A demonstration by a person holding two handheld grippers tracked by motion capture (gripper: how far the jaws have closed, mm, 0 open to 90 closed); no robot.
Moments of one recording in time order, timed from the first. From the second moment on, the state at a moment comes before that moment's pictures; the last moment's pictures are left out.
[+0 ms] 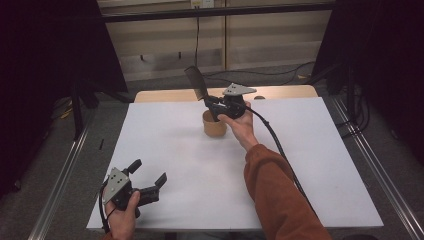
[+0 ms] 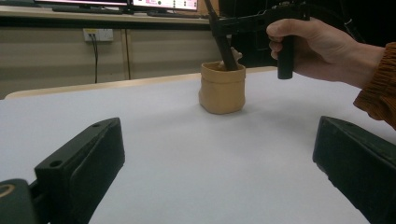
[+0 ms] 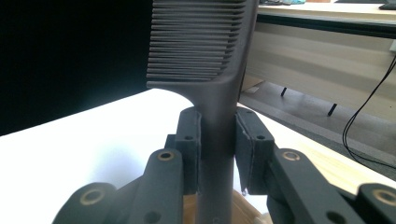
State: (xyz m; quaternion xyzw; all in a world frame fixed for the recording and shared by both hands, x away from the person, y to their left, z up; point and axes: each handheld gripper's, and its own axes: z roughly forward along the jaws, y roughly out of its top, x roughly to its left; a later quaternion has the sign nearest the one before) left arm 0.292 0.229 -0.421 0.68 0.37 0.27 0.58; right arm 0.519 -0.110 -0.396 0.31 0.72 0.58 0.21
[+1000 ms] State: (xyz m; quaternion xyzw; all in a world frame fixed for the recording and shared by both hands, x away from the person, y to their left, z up) left arm 0.293 0.227 -0.421 0.68 0.37 0.26 0.58; right arm 0.511 -0.115 -0.410 0.33 0.73 0.56 0.21
